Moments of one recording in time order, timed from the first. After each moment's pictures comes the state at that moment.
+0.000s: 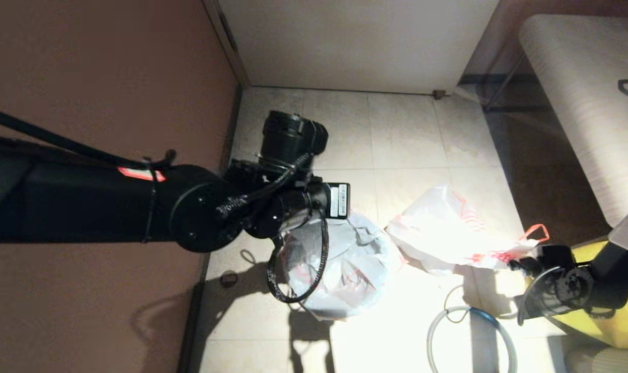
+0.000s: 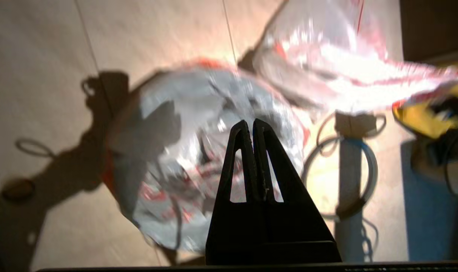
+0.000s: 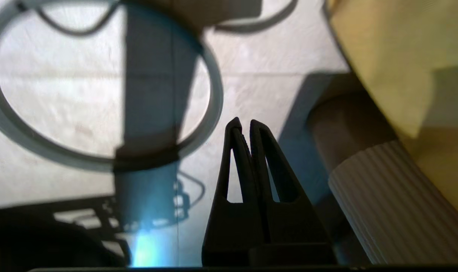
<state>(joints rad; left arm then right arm) -0.76 1.88 -1.38 -0.09 0.33 -0.23 -0.22 2.44 -1.03 -0.38 -0.15 -0.32</state>
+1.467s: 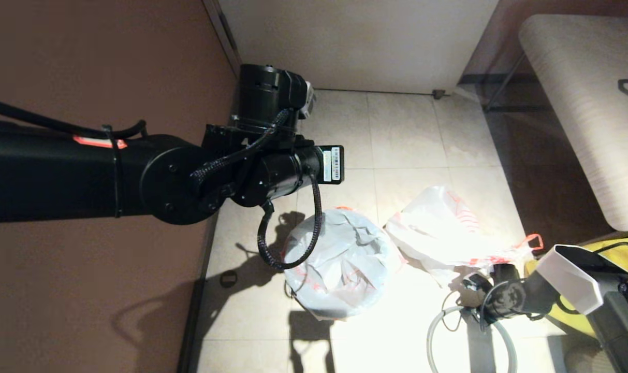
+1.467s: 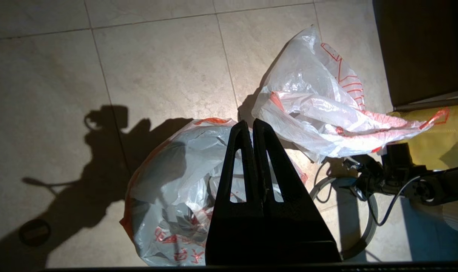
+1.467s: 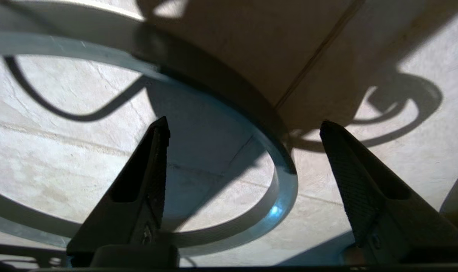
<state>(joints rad) -0.74 1.86 -1.47 -0.11 0.33 -0.17 -0.15 2.95 -1.63 -0.27 -0.02 -0.56</state>
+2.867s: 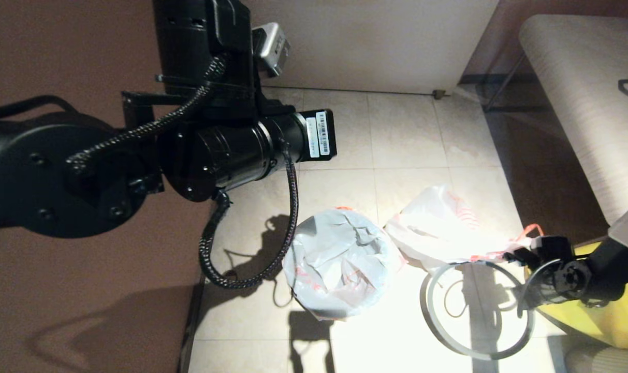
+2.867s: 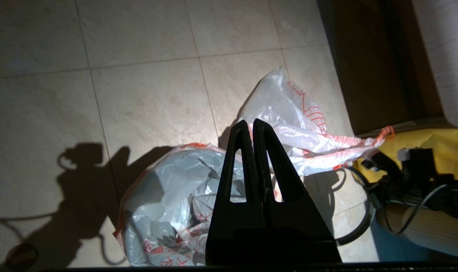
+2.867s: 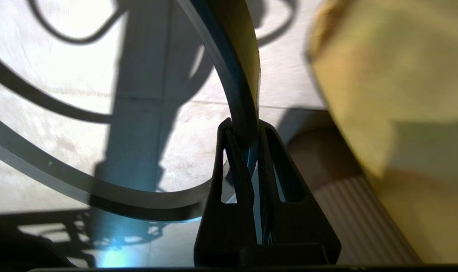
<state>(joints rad) -0.81 1.68 -1.39 -0.16 0.37 -0.17 -0.22 2.39 -1.06 -0.41 -0.15 -0.39</state>
